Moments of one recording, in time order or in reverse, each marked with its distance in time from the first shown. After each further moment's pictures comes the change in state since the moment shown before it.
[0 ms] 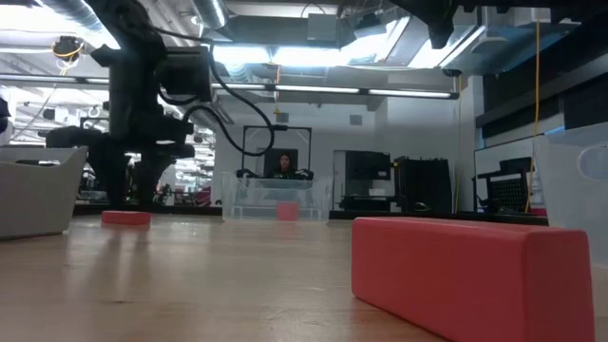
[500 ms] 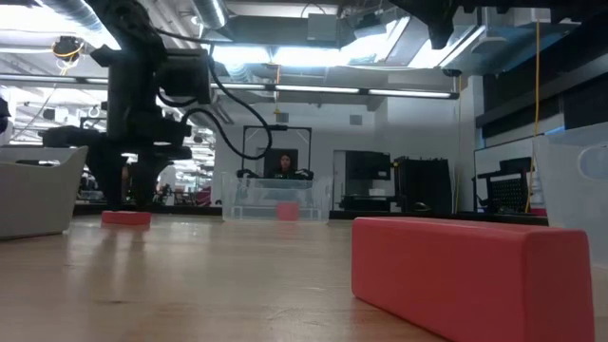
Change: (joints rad) left arm 0.005 0.005 0.000 -0.019 -0.004 -0.010; right arm 0.000 0.000 0.000 -0.004 -0.001 -0.002
